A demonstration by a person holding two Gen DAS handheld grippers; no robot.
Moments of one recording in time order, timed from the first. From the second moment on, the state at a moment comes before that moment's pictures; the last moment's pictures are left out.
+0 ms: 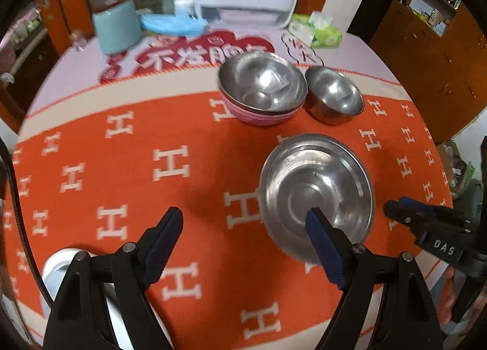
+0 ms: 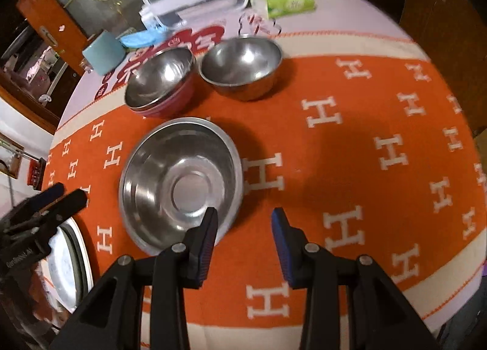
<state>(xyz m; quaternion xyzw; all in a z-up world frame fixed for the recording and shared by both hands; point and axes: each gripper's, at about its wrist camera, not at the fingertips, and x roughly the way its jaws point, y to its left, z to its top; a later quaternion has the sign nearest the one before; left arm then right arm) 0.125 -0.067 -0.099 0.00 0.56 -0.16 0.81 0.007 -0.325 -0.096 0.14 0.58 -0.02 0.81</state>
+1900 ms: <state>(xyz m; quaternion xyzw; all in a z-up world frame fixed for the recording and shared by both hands) 0.005 -0.038 -0.142 0.03 0.65 -0.17 0.74 -0.076 -0.268 -0.124 0.15 0.64 0.06 0.75</state>
